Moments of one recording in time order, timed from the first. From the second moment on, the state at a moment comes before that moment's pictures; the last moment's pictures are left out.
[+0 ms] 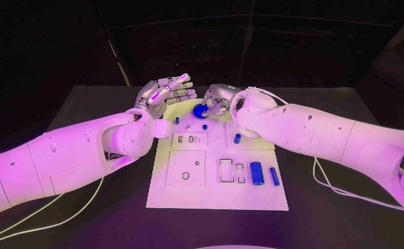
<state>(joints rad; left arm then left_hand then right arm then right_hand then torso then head) 1.17 -0.78 -0.02 1.51 0.16 -0.33 0.50 1.28 0.10 -0.02 -0.01 0.05 0.88 0.23 0.13 0.07 0.94 0.20 0.11 0.06 0.99 0.15 0.16 0.09 0.17 0.90 0.27 0.16 0.07 1.23 -0.38 -0.02 1.11 -1.44 -0.24 -0.21 1.37 0.00 0.13 0.02 0.13 0.89 0.17 0.06 0.06 1.39 0.08 1.33 1.31 1.46 -0.01 1.50 1.31 0.10 1.31 0.10 1.36 1.06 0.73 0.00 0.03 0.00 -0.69</state>
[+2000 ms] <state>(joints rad) 1.17 -0.78 -0.02 1.51 0.16 -0.32 0.49 1.28 0.10 -0.02 -0.01 0.05 0.88 0.22 0.13 0.07 0.94 0.20 0.11 0.06 0.99 0.15 0.17 0.09 0.17 0.90 0.27 0.15 0.07 1.23 -0.81 -0.02 1.21 -1.10 -0.27 0.09 1.39 -0.05 0.08 0.00 0.23 0.89 0.17 0.07 0.07 1.39 0.08 1.34 1.31 1.47 0.00 1.50 1.31 0.10 1.31 0.11 1.36 1.07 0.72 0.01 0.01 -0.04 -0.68</state>
